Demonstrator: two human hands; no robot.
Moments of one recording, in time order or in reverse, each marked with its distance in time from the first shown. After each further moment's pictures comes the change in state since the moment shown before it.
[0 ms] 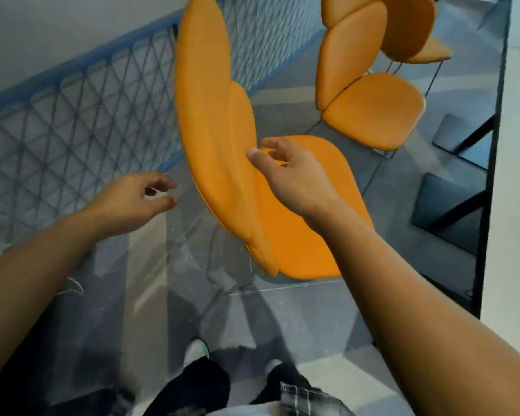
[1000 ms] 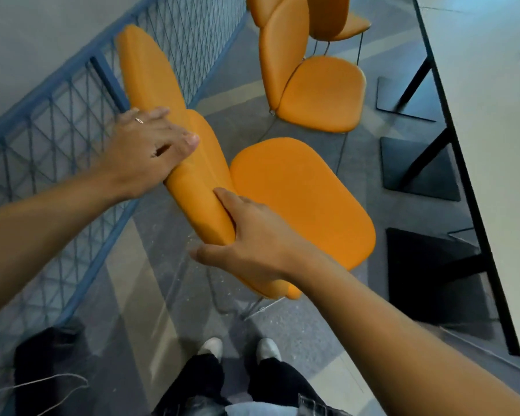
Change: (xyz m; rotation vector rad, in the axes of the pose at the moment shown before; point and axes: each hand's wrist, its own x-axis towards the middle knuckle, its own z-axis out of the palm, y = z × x) left_hand 0.182 0.043 -0.069 0.169 0.145 0.787; right_hand 0.034 -0.047 0.070 -0.342 -0.198 0.015
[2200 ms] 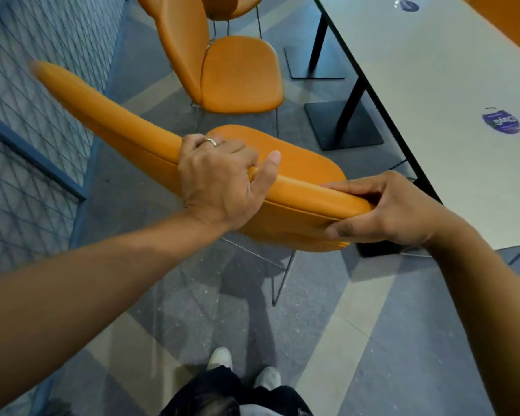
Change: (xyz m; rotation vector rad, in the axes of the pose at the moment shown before) left_hand 0.033 0.117 0.080 0.015 0.349 0.339; right_hand -0.109 0.089 -0.057 0.425 0.361 0.352
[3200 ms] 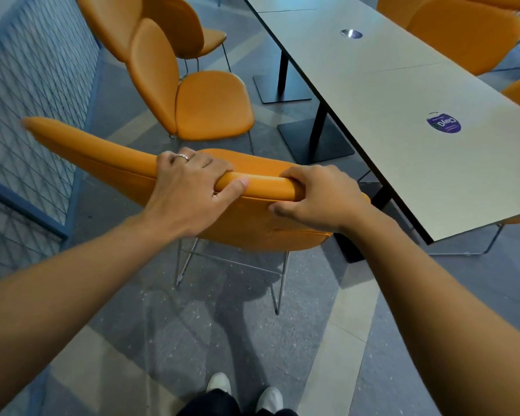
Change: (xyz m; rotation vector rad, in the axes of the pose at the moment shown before) left_hand 0.019 0.010 -0.033 -0.051 -0.440 0.122; right_hand 0.003 -0.021 0.019 -0.579 0.341 -0.003
